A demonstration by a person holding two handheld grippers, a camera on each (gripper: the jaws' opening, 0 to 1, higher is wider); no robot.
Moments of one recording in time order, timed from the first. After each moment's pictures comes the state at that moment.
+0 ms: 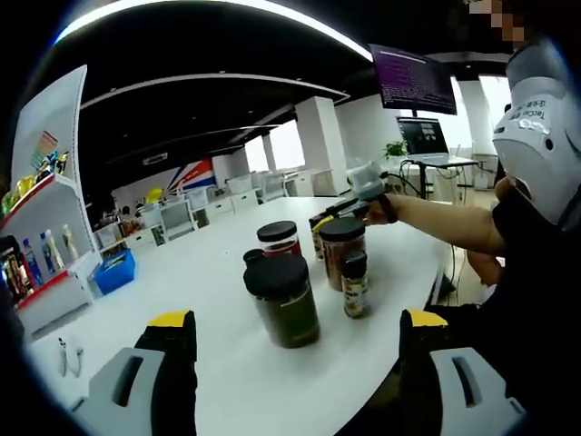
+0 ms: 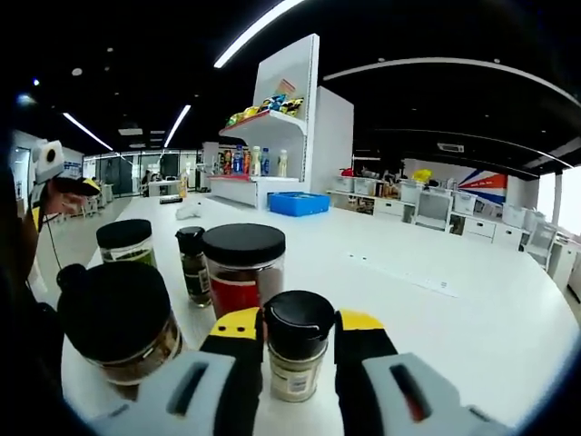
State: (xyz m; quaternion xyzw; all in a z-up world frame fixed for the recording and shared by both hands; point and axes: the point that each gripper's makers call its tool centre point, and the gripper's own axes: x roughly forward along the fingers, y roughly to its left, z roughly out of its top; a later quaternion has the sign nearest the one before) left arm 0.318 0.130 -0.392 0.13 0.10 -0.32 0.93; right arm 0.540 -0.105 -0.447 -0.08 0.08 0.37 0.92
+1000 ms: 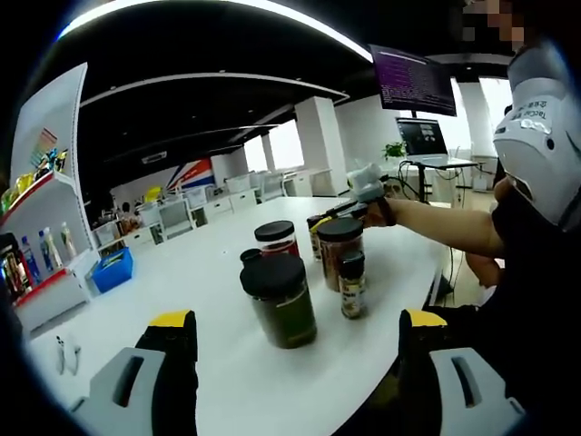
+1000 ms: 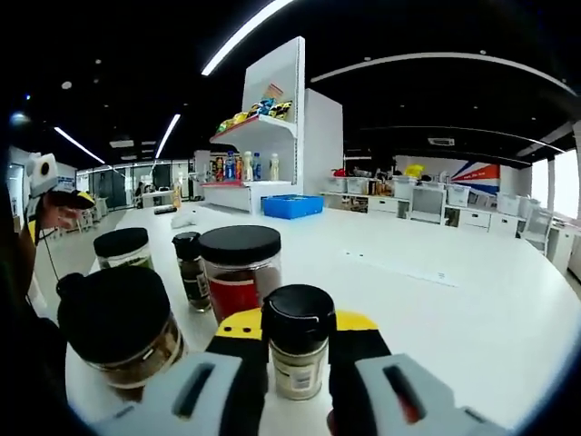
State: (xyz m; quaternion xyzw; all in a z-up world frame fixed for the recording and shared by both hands) left arm 0.317 0.127 -0.393 0.13 0.10 -0.32 0.93; right arm 0.554 -0.118 -0.451 -0.05 0.09 0.36 0.93
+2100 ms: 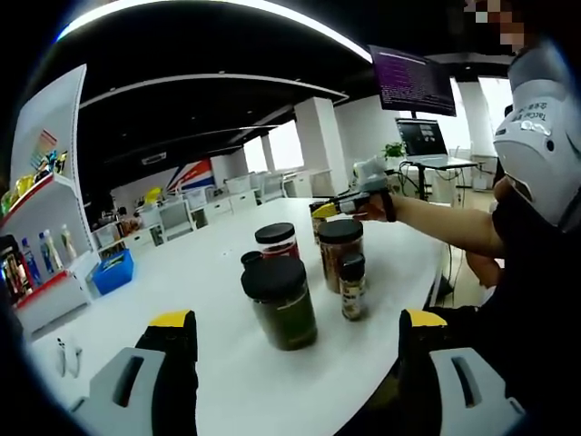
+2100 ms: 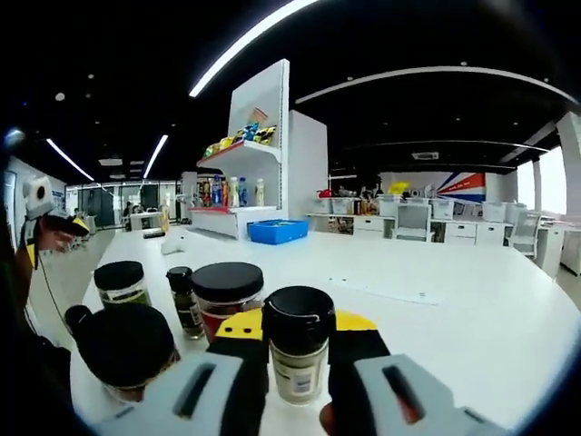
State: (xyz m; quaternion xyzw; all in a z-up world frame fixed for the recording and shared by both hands) left arm 0.318 0.127 -0.389 0.13 0.10 -0.32 0.93; right arm 0.562 -0.141 -0.406 -0.02 0.04 0.33 0.94
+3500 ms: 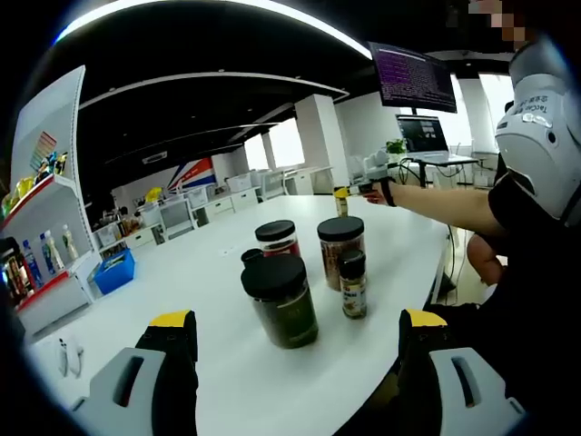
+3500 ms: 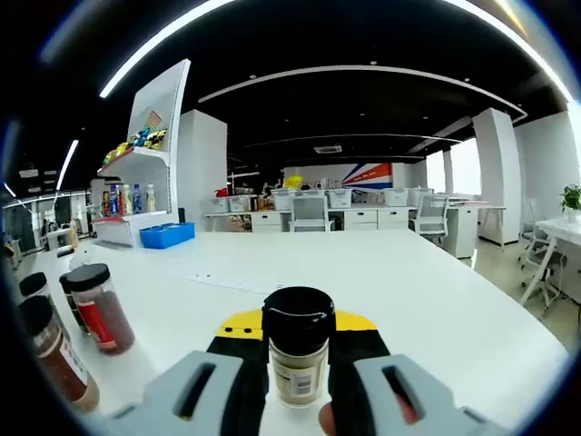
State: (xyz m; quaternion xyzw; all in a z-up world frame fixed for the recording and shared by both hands) left arm 0.318 0.126 -0.392 0.14 0.11 -0.32 0.93; right arm 0.626 -0.323 -0.433 0.01 0.07 0.09 0.99
